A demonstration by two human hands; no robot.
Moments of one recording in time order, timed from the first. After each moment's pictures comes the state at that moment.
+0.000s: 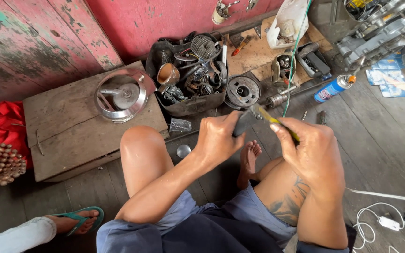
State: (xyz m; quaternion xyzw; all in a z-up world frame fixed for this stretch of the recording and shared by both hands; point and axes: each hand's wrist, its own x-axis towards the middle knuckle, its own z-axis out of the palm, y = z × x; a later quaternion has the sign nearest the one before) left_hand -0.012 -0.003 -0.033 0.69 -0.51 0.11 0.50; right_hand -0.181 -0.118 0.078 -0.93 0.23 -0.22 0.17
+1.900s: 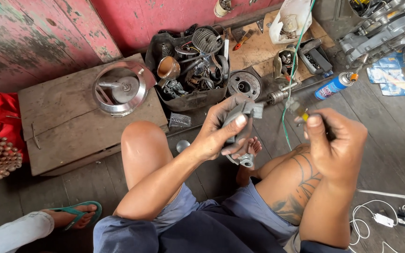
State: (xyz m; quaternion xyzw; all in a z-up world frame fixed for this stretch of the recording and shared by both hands) left_hand -0.011 0.025 0.042 0.15 -0.38 -0.47 0.78; right_hand -0.191 -0.126 0.086 -0.87 0.20 -0.33 0.30
